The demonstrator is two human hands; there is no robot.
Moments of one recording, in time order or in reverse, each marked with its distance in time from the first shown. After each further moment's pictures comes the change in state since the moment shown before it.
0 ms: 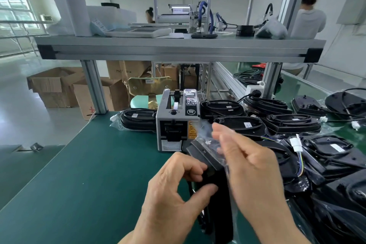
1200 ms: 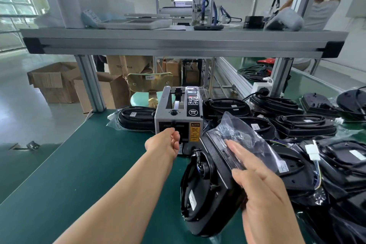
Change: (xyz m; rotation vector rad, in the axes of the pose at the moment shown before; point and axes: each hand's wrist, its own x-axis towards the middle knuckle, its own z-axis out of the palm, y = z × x) left_hand 0.116 -0.146 0.041 -0.685 0.547 -1.419; right_hand -0.008 0.034 -0.003 0.365 -0.099 0.361
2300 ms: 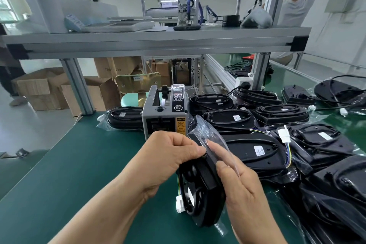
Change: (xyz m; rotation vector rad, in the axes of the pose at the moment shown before) left_hand -0.163 -0.003 -0.039 0.776 -0.665 0.492; right_hand -0.009 0.016 -0.014 -0.139 -0.051 -0.214
